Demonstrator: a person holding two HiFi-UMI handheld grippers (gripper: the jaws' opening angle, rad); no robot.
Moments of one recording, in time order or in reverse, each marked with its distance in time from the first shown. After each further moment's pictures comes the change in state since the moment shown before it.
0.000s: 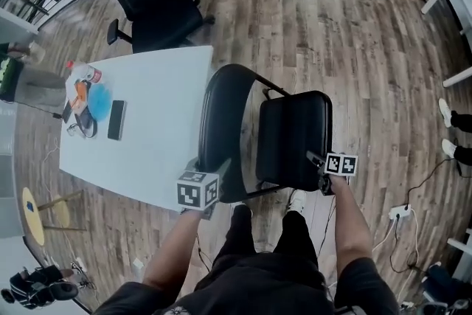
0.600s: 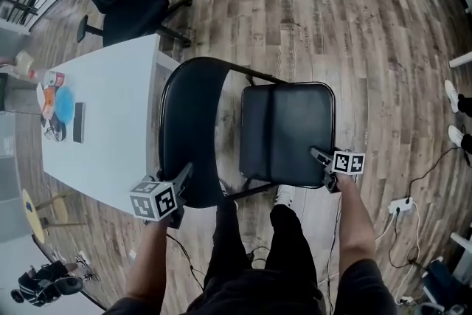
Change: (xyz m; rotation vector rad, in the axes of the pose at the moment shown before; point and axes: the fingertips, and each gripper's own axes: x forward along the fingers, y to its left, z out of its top) left arm 0.082 -0.031 -0.035 -0.095 0.029 0.052; right arm 0.010 -0.184 -0.026 0.065 0.016 0.125
